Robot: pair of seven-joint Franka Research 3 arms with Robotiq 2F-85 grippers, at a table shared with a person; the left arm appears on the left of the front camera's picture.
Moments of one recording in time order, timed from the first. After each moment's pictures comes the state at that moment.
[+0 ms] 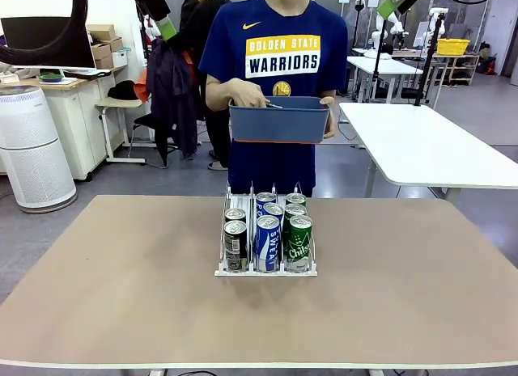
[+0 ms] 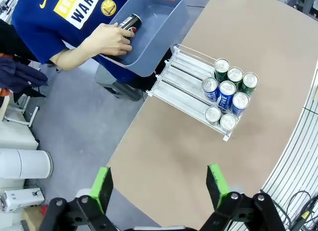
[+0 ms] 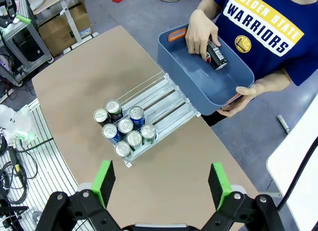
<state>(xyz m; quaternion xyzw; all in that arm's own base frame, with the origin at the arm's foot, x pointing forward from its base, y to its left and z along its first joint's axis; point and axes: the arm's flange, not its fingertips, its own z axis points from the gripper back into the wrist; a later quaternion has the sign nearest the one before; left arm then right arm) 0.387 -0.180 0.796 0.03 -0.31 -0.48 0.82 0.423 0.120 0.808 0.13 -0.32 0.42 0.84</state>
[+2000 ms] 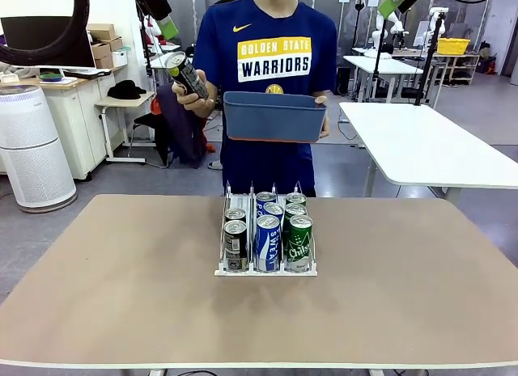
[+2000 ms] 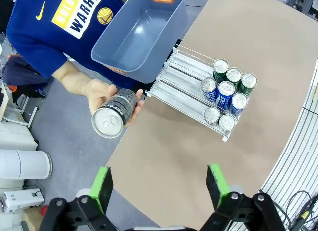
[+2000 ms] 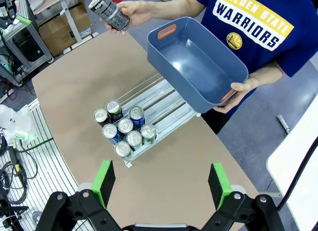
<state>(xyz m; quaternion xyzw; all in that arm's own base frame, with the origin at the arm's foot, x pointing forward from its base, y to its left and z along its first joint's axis) 0.387 -0.183 0.796 0.03 -0.31 -0.49 0.82 0.423 0.120 0.808 0.13 -0.32 0.42 0.84</state>
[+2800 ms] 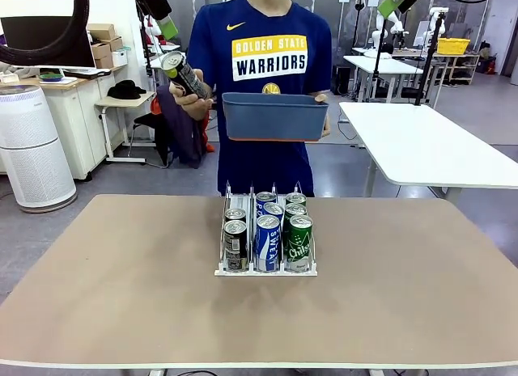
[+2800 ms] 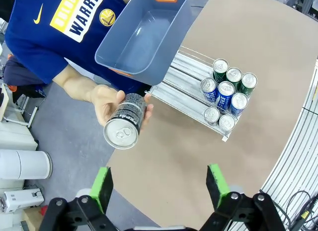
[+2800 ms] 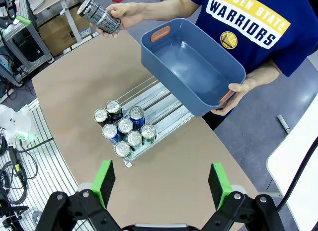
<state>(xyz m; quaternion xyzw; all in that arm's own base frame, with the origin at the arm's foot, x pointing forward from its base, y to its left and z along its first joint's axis) 0.387 -0.183 0.796 0.03 -0.31 -0.49 0.82 0.423 0.120 0.808 0.13 -0.32 0.42 0.84</state>
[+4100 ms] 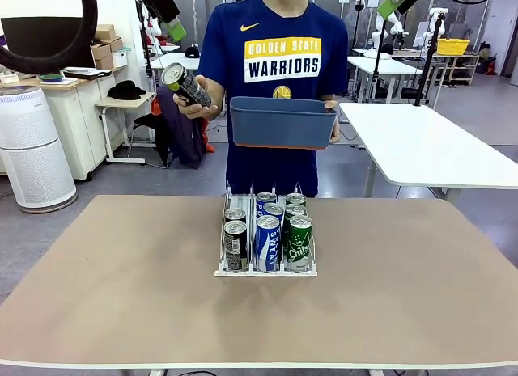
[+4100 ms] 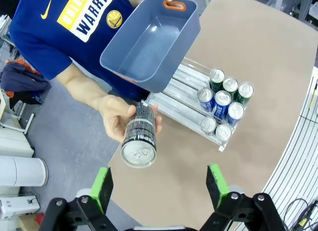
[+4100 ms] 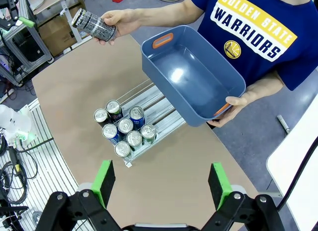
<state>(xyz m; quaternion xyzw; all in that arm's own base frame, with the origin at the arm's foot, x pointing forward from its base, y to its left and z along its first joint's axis) 0.396 -0.186 0.788 0.01 -0.32 -0.48 0.81 0.423 0.120 0.808 0.13 -0.32 0.42 0.84</state>
